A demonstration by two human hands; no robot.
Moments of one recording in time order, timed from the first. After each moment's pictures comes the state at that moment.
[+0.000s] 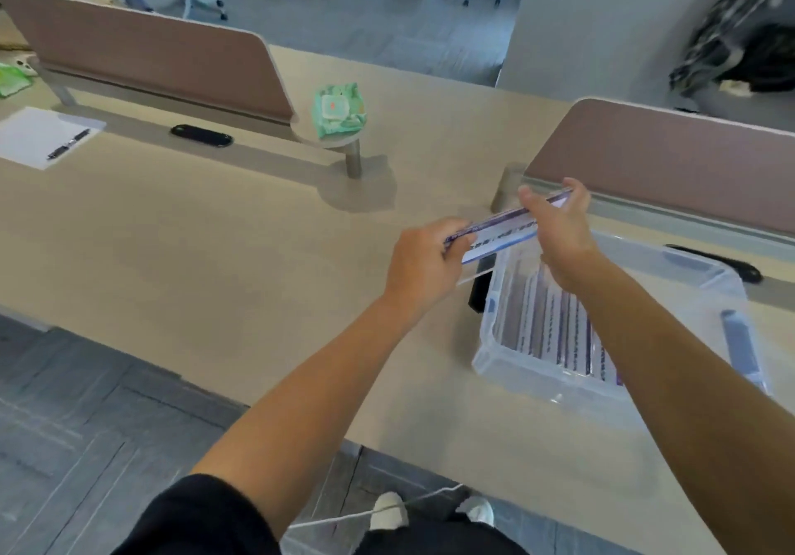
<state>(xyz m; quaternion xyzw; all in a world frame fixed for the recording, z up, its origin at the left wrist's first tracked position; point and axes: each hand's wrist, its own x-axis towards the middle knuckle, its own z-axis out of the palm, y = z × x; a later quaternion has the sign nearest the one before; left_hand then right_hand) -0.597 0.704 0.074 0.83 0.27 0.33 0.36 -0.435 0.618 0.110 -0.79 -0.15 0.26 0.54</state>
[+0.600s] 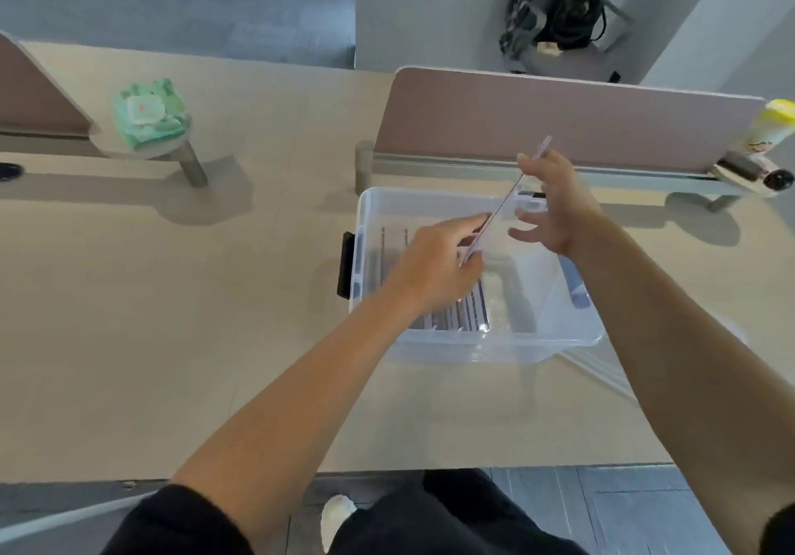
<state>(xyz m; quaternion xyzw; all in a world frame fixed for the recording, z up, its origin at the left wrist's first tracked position) -0.493 0.576 0.091 0.85 0.05 0.16 0.49 -0.331 0.462 0.130 -0.71 0.01 0.27 0.65</state>
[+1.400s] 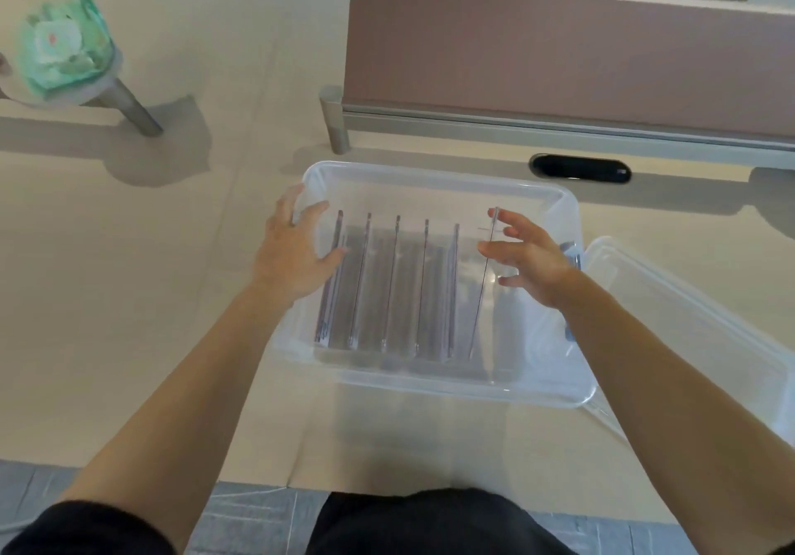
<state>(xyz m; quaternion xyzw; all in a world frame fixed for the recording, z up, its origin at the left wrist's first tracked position) -0.436 0.674 -0.028 0.91 0.34 0.03 0.22 -0.218 0.422 -0.029 -0.73 -0.03 0.43 0.53</state>
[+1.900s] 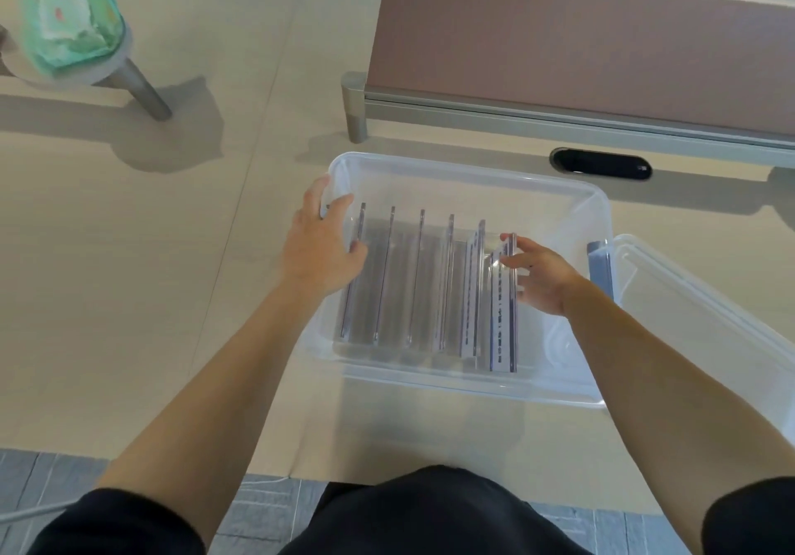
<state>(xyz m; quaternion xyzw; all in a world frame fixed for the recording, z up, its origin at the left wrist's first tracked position) -0.436 0.678 -0.037 0.91 0.34 0.05 0.23 -0.217 0.430 -0.074 -0.69 0.07 0.52 0.50</state>
